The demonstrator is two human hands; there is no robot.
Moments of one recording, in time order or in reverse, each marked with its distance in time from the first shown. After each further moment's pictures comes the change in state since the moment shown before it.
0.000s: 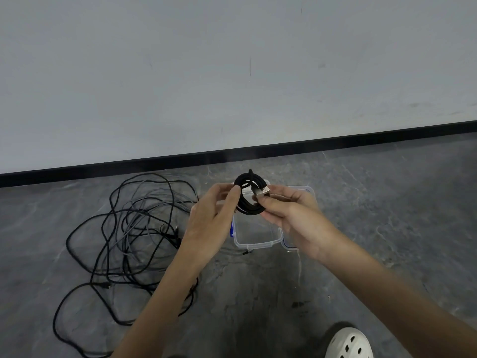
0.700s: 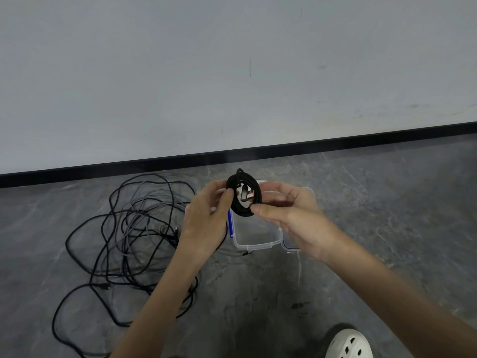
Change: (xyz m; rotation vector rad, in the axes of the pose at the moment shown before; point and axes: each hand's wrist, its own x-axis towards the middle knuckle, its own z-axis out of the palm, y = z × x) left_hand 0.001 0.003 -0.004 -0.048 0.051 0.034; right_hand -0.002 -0.002 -0.002 -0.197 -0.092 -0.136
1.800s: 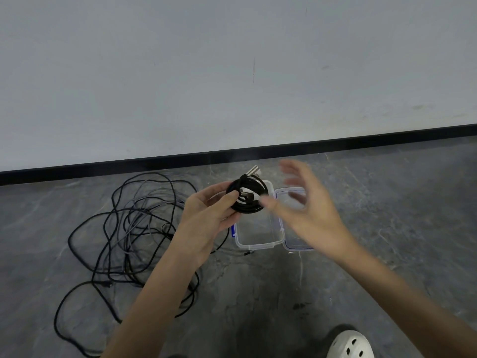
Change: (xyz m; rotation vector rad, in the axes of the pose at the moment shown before) left_hand 0.001 0.004 -0.008 -0.624 -0.099 -0.304; right_hand -0.004 -0.005 -0.007 -0.593 0.148 -0.369
